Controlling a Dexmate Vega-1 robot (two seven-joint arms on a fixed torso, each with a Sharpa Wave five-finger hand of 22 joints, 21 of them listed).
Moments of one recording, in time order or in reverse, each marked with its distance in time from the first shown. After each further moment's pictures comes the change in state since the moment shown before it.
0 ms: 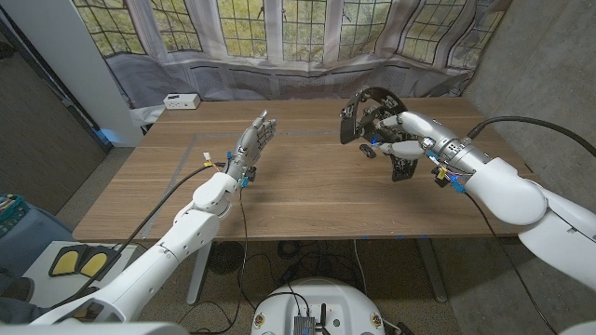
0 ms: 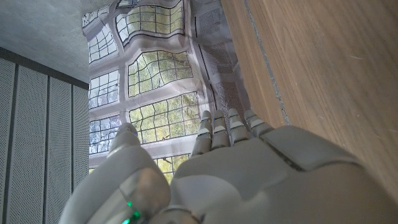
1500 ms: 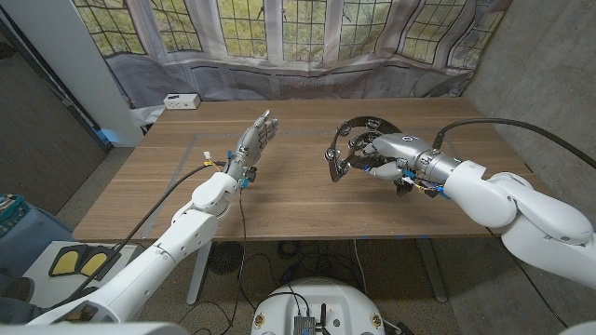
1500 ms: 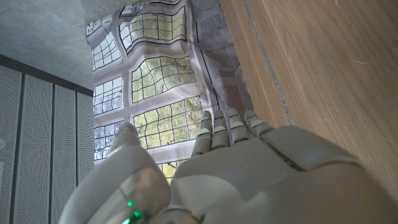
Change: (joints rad) left arm 0.013 0.018 0.004 -0.043 0.018 0.010 0.007; left_hand 0.000 0.000 0.004 -0.004 0.000 0.000 0.000 0.000 0.000 0.000 0.000 0.000 0.000 0.000 0.000 0.000 0.000 0.000 0.000 0.000 0.000; right arm 0.113 -0.177 -0.215 -0.097 -0.291 -0.270 0.165; right_hand -0.003 0.003 0.000 0.000 0.000 0.000 0.000 -0.003 0.000 0.000 0.000 -0.007 0.006 0.000 0.000 -0.008 0.008 -0.004 0.004 0.014 0.000
